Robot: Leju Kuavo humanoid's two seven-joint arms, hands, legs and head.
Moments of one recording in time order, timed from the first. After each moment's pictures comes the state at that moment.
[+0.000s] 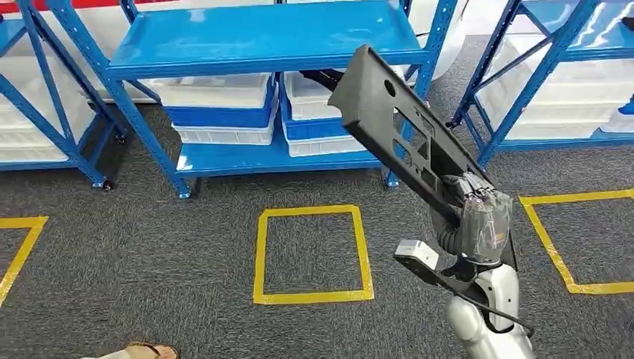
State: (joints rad) left arm -0.09 -0.13 0.90 -0.21 -0.69 0.23 -0.05; right arm 0.02 -0.21 0.08 -1.75 0.98 -0.66 -0.18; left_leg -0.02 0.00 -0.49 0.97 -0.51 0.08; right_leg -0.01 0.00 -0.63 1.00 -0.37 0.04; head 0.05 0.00
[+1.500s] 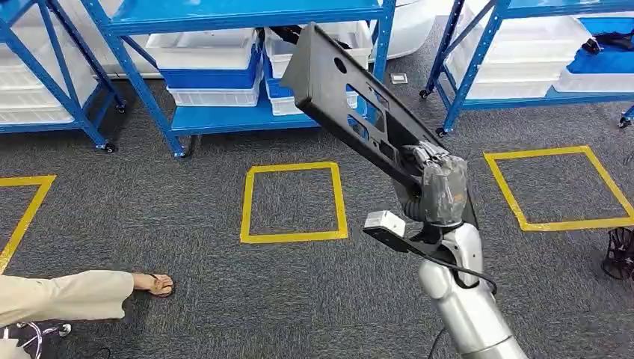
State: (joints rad) left arm -0.10 -0.16 0.96 -0.21 -0.61 0.27 -0.06; right arm -0.24 -0.16 0.20 -1.54 0.87 -0.59 -0.28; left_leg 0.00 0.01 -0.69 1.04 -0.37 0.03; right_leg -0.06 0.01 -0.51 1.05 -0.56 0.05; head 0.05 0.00
